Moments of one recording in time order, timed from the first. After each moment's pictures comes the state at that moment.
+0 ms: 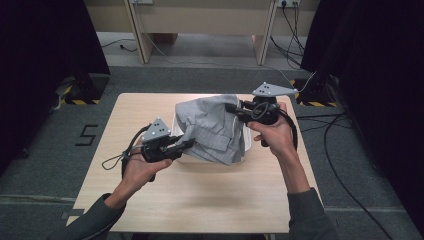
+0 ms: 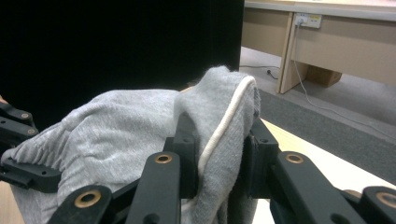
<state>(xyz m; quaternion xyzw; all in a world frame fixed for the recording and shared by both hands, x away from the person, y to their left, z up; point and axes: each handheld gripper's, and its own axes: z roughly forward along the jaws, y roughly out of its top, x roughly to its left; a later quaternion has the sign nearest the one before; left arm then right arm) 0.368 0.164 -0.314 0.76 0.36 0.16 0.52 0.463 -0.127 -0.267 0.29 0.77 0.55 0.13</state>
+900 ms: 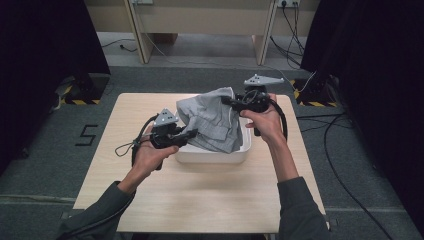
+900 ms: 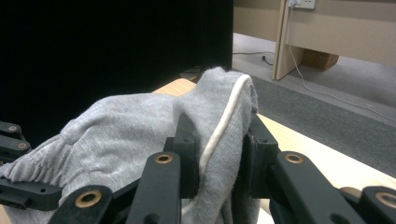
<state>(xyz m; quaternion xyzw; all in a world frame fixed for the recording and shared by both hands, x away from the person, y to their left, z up) 0.409 0.158 -0.330 0.76 0.39 0.16 0.50 0.510 -0.112 -0.286 0.32 0.78 0.53 0.12</state>
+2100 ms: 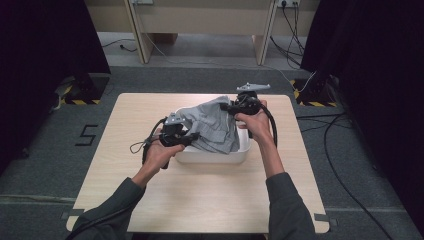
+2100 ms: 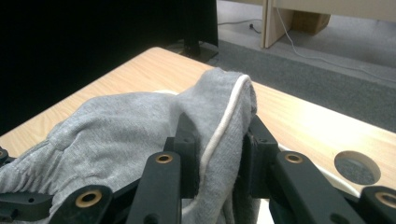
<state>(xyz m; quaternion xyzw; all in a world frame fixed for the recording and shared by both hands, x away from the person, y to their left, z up) 0.446 0.151 -0.387 0.76 0.44 0.13 0.46 0.550 -0.103 -0.349 0.37 0.79 0.48 0.10</state>
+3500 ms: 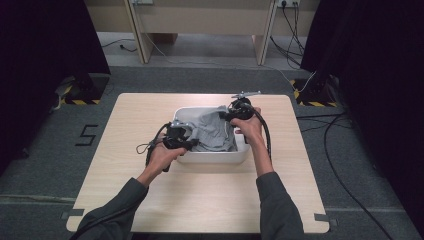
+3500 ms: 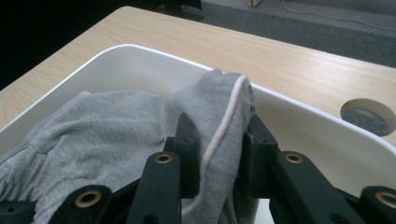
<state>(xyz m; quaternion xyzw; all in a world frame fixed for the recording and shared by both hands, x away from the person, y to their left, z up) 0.459 0.149 -0.422 0.78 0.46 0.11 0.41 0.568 -0.094 -0.397 0.42 0.80 0.42 0.08</state>
